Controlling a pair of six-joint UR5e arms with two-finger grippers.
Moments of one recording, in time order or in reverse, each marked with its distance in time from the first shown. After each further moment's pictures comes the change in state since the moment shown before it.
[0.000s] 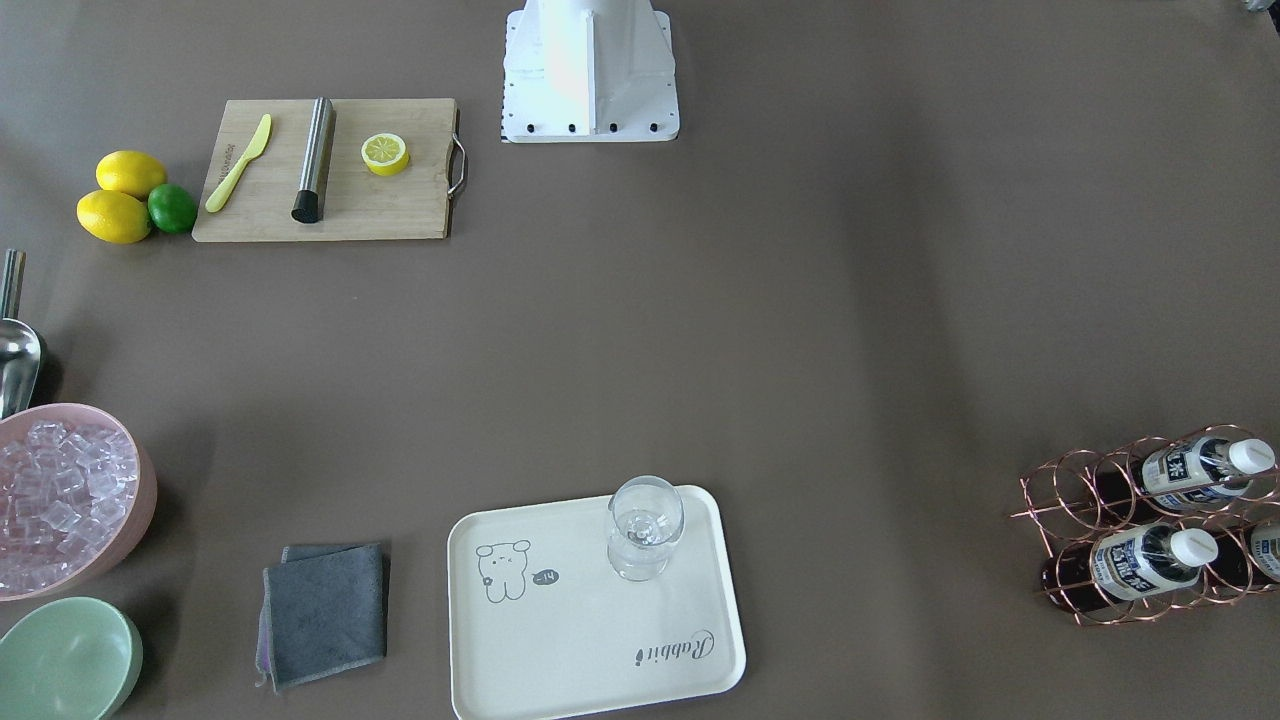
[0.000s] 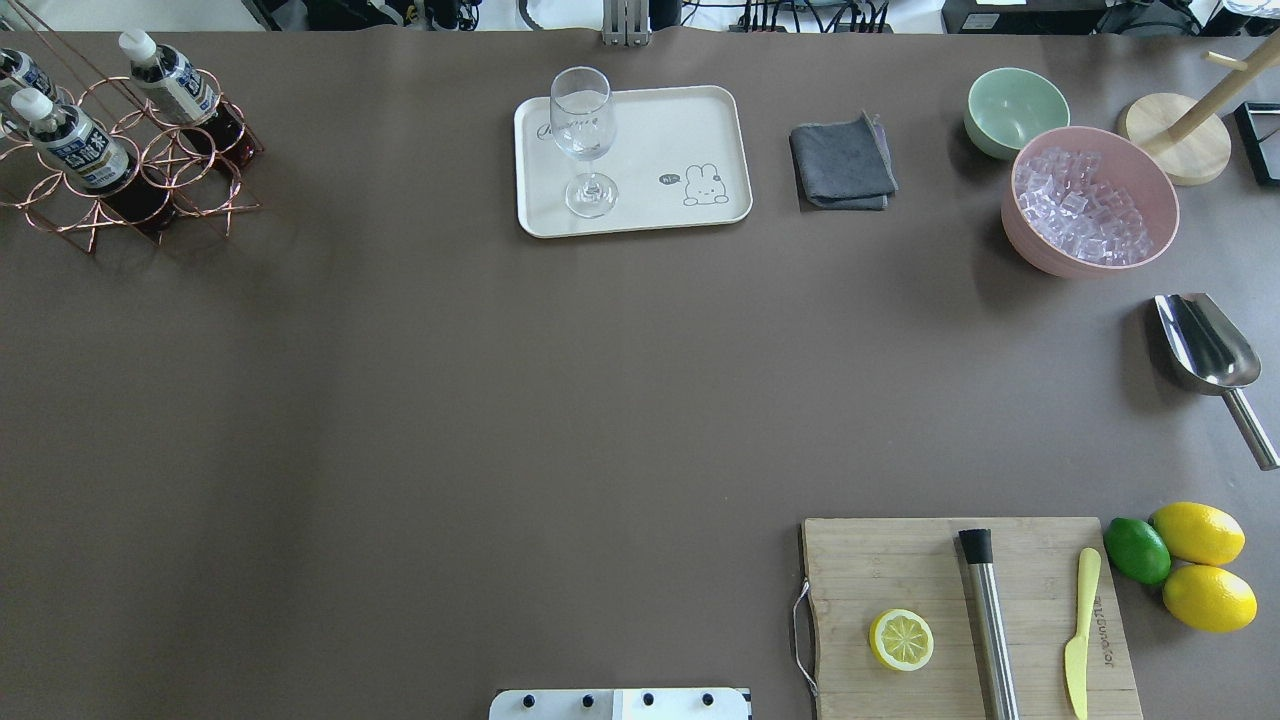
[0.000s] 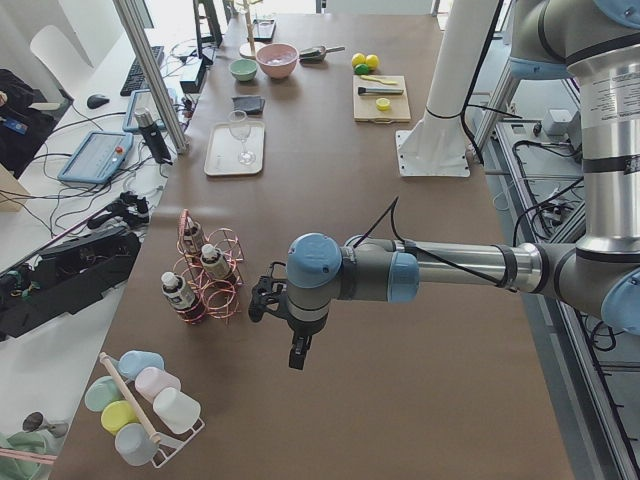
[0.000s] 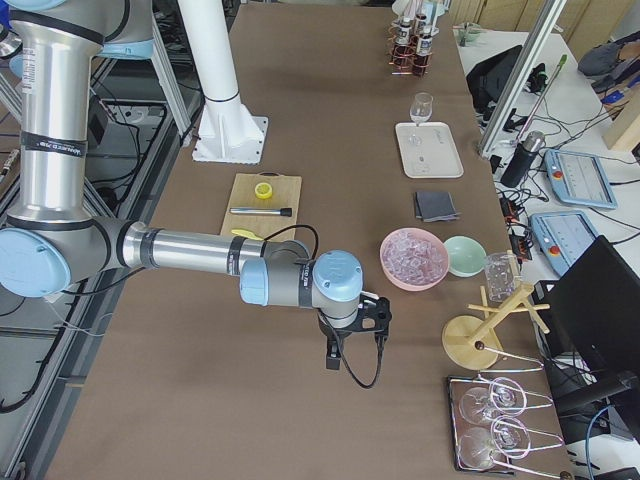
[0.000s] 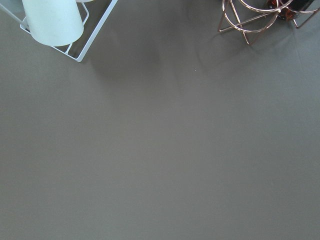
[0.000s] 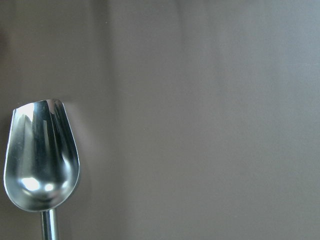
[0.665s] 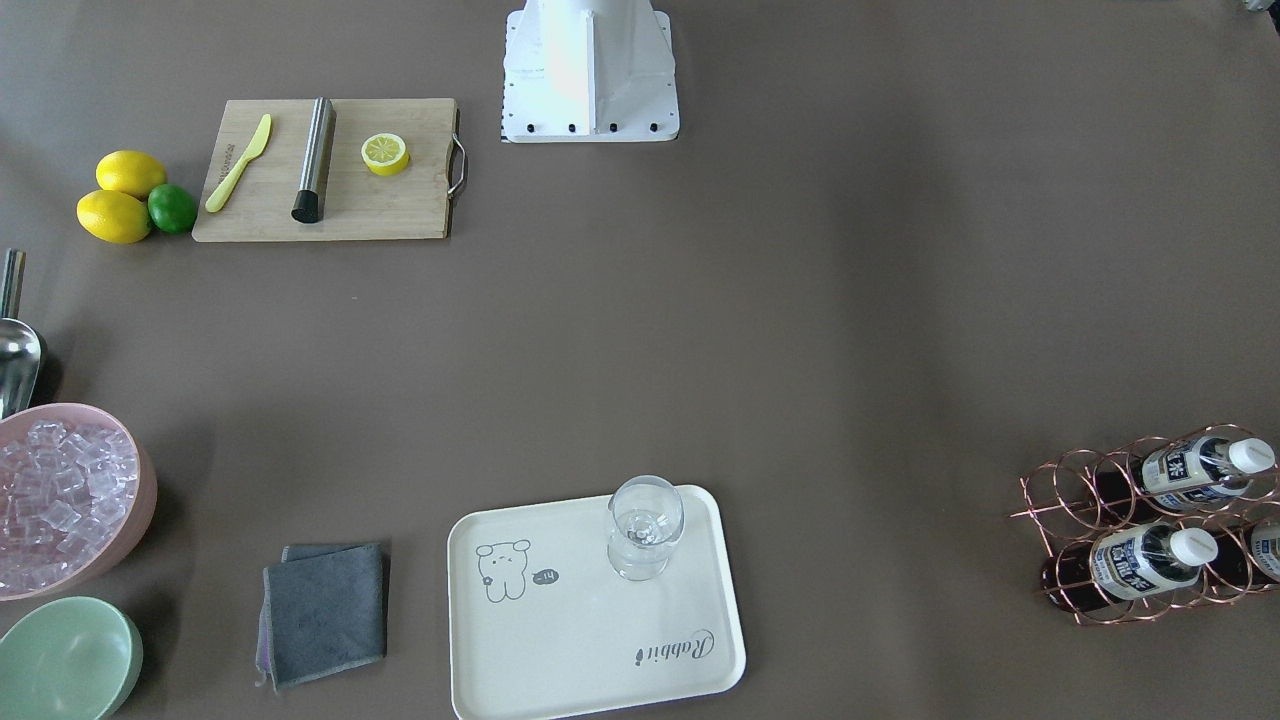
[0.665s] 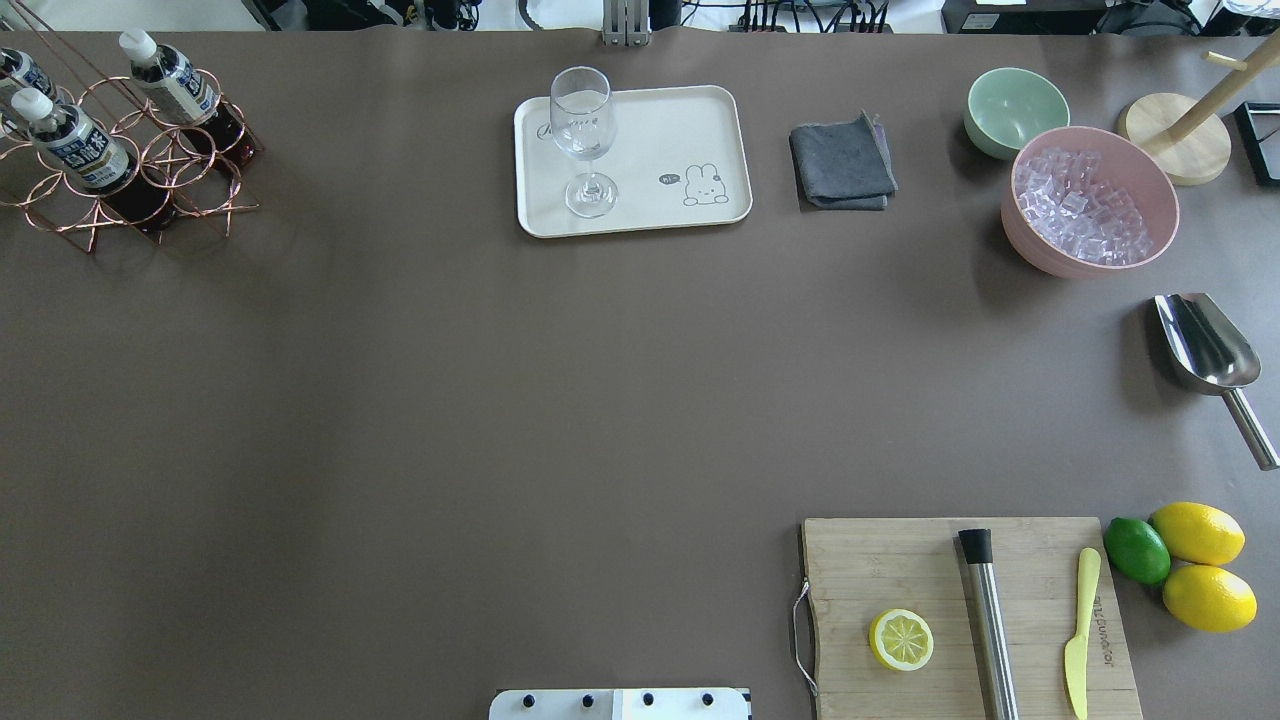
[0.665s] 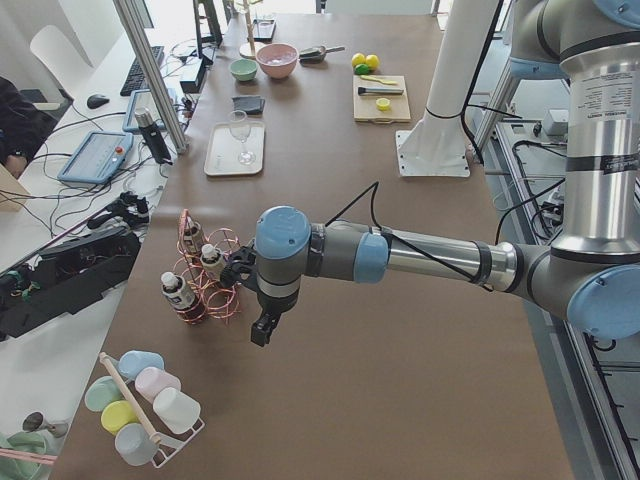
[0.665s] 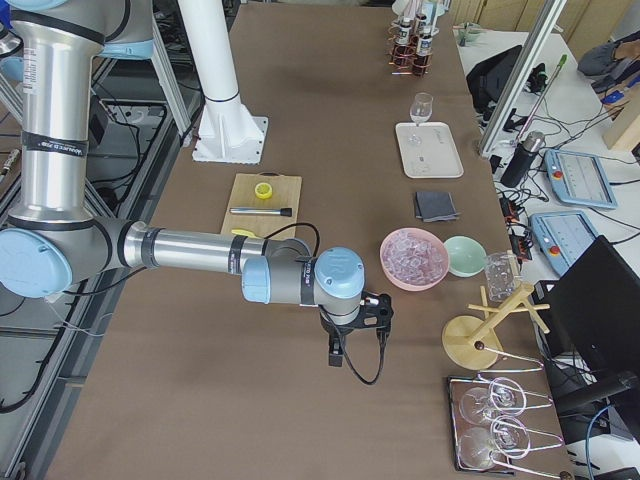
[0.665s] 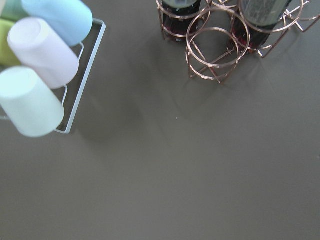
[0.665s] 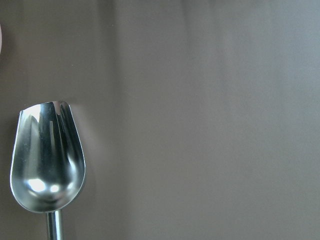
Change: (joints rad) left arm 0.034 -0.127 0.040 0.007 0.007 0.110; right arm -0.006 0.004 0.006 0.003 0.006 0.002
